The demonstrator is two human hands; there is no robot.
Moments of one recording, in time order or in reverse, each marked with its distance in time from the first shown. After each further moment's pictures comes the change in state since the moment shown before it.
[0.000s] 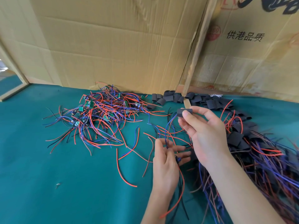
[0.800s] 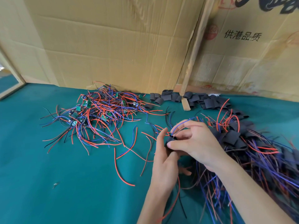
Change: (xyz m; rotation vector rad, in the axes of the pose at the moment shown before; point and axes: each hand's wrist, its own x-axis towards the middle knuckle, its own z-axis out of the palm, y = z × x) left_hand -0.006 0.012 0.002 0.095 -0.170 -0.035; right_hand -0.008 -0.005 -0.019 -0.873 -0.334 0.063
